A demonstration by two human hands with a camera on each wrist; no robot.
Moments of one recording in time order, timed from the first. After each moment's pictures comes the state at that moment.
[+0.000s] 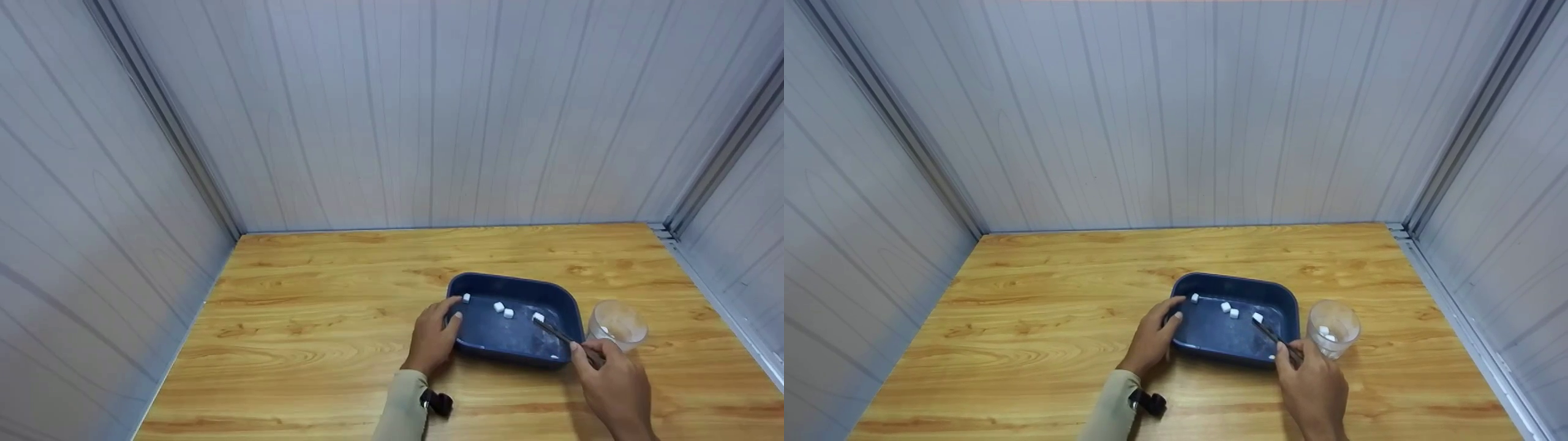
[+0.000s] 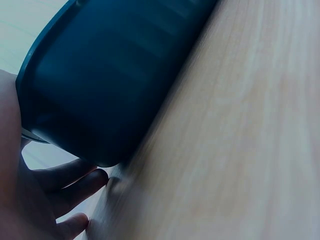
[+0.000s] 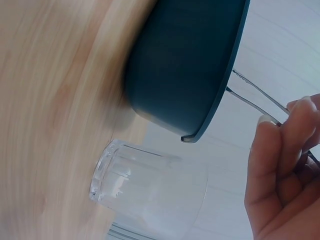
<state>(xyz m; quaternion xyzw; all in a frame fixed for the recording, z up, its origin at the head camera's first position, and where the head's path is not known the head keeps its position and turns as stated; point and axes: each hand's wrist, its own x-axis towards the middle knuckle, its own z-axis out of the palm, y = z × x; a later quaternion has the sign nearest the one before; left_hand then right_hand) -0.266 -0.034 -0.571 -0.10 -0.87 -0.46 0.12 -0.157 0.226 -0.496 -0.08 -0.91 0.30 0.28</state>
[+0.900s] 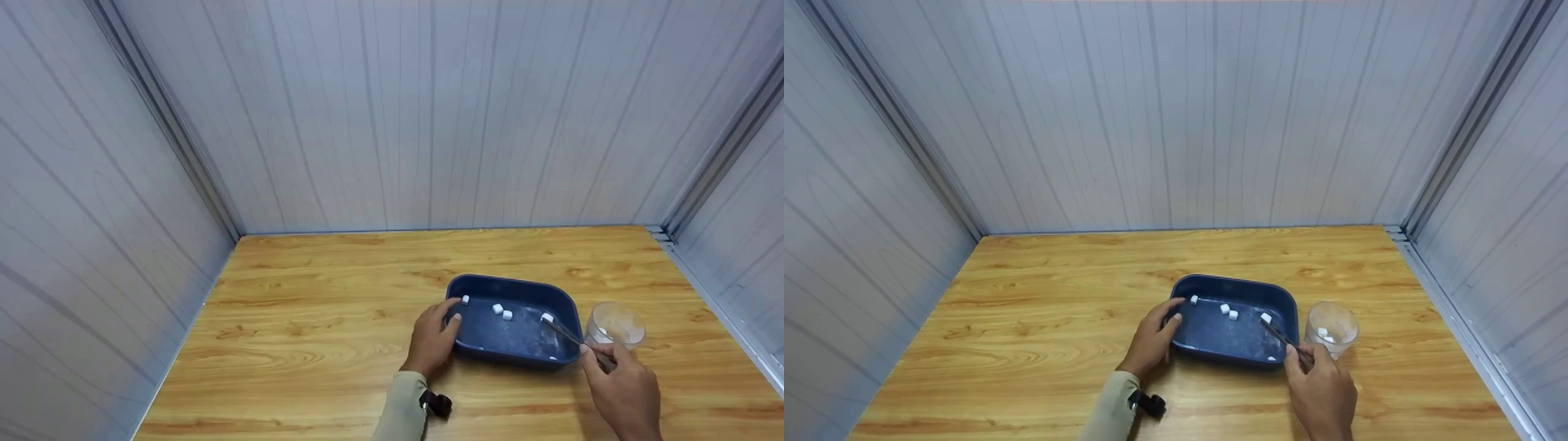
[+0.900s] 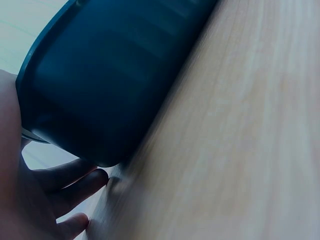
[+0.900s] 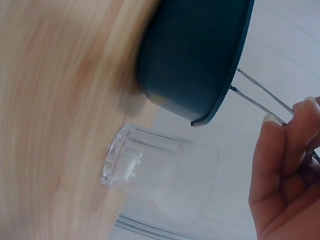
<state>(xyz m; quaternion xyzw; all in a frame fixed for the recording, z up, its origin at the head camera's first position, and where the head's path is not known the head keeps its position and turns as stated) -0.265 -0.033 -0.568 -0.09 -0.87 -0.47 0.10 -0.153 0.236 -0.496 -0.11 -0.90 0.31 0.28</state>
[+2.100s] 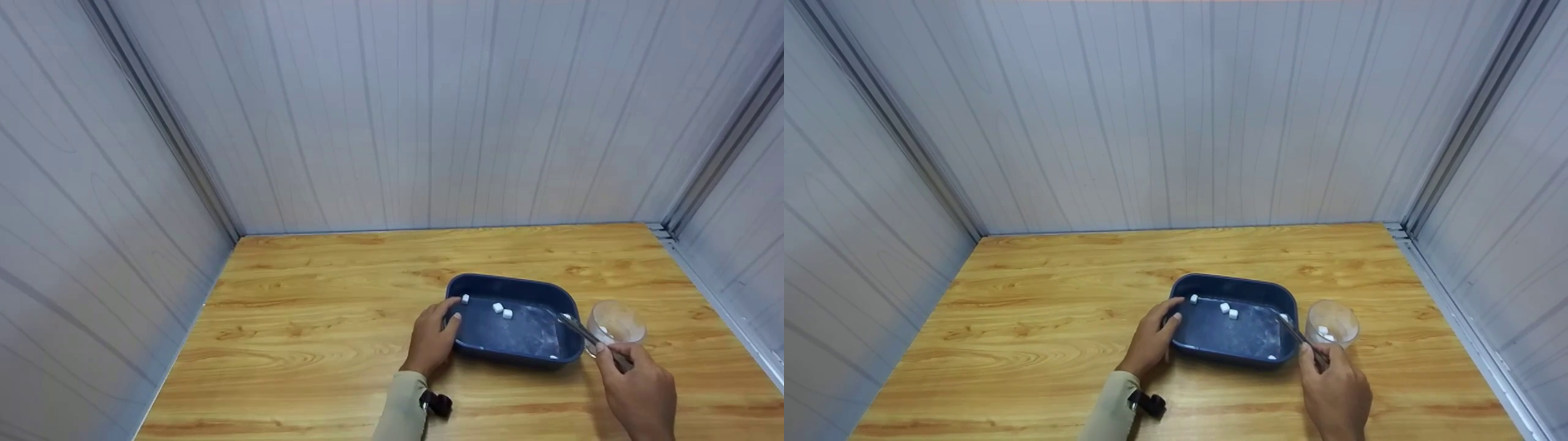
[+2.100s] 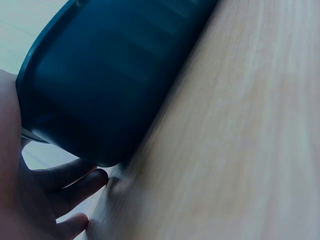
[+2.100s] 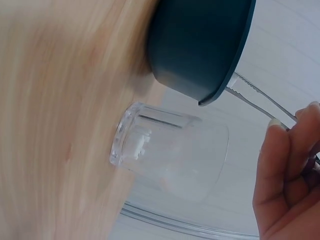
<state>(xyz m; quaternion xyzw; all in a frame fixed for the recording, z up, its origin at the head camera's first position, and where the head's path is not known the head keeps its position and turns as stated) -0.266 -0.034 -0.570 -0.10 -0.87 -0.46 0.11 -0.152 0.250 -0.498 -0.14 -0.90 0.30 0.30</state>
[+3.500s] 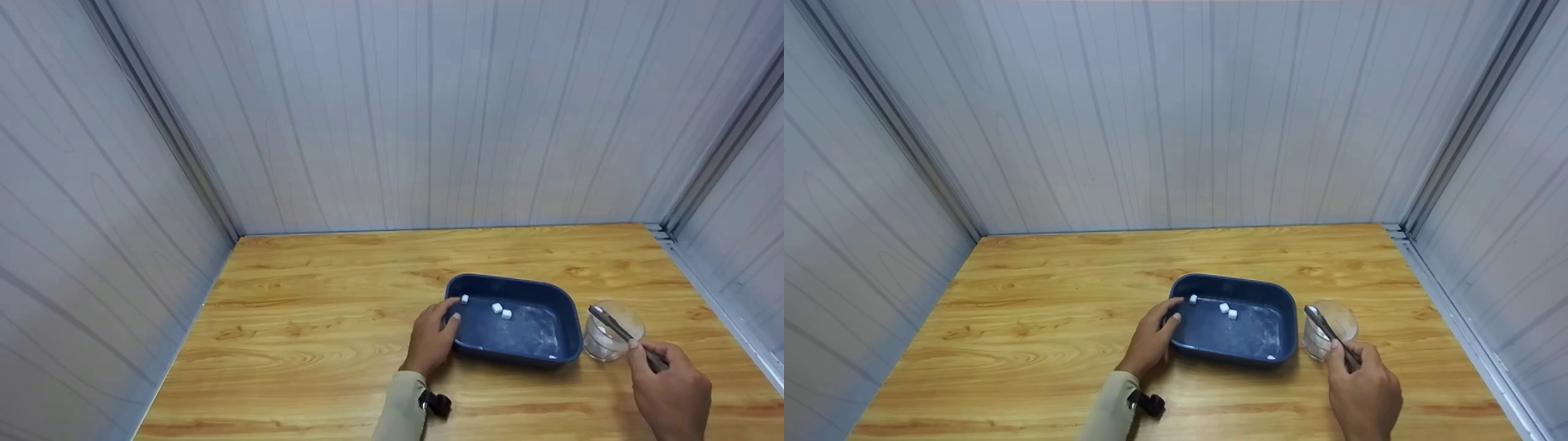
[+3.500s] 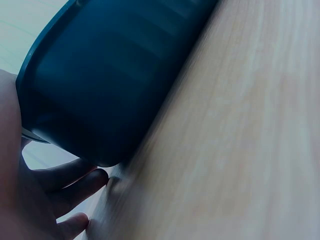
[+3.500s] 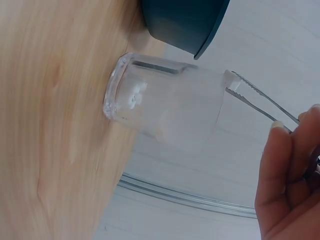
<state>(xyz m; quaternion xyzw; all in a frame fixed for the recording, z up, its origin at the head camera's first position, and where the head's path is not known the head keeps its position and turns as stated) -0.266 -0.034 -0.570 -0.10 -0.87 -0.47 0.11 -0.147 0.276 -0.484 -0.21 -0.87 0.32 0.30</state>
